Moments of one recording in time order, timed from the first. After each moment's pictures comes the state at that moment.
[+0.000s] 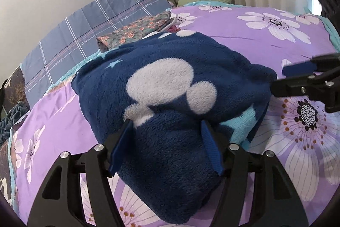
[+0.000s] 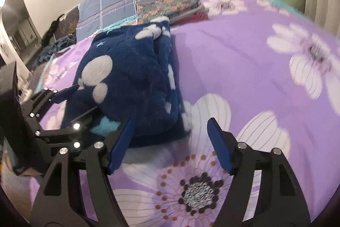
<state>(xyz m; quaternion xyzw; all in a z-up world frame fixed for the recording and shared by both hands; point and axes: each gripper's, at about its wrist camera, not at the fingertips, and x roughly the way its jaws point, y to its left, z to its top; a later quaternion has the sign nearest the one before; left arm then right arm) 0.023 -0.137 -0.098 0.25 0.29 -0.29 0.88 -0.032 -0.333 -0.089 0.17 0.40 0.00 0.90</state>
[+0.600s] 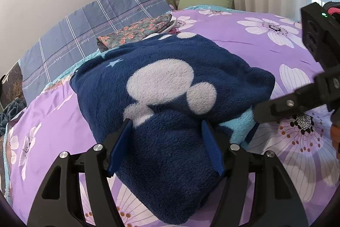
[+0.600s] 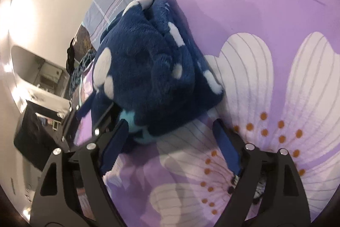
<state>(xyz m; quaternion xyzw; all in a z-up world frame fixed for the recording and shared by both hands) 0.021 -0.131 -0.098 0.23 0.28 -0.30 0.88 -0.012 -0.343 -0.136 0.39 0.44 0.07 0.80</state>
